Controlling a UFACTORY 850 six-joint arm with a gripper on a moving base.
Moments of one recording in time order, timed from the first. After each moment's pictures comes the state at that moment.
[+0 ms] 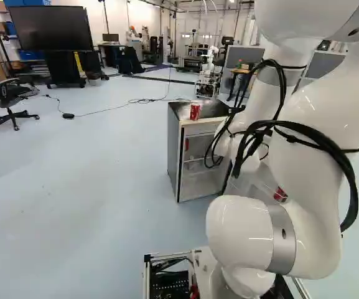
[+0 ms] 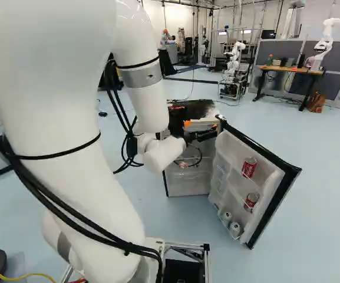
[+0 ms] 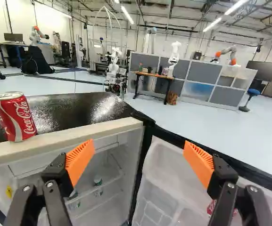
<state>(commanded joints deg) -20.6 -9.0 -19.0 8.2 75.9 -8.4</state>
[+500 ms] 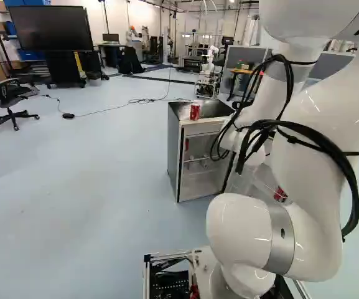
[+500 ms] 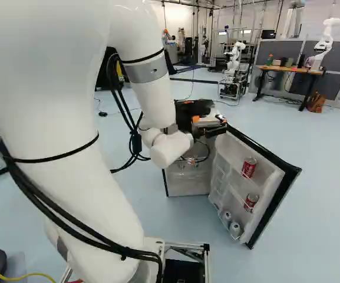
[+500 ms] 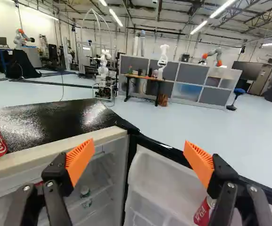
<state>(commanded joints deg) -24.9 -8.2 -22.2 8.2 72.7 -8.4</state>
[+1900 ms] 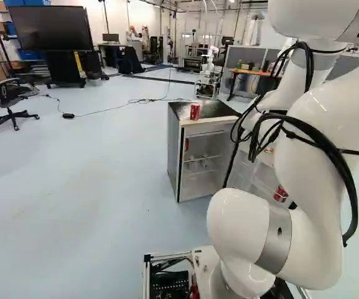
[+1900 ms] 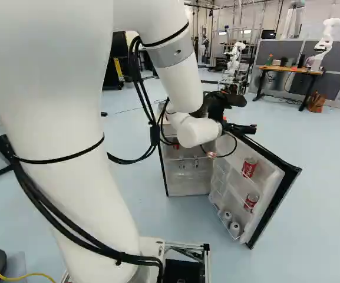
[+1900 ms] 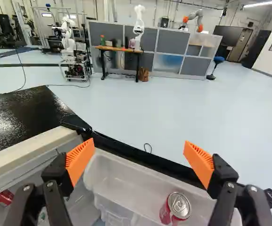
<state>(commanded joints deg) -36.2 -9.7 -34.4 8.2 49.9 -8.4</state>
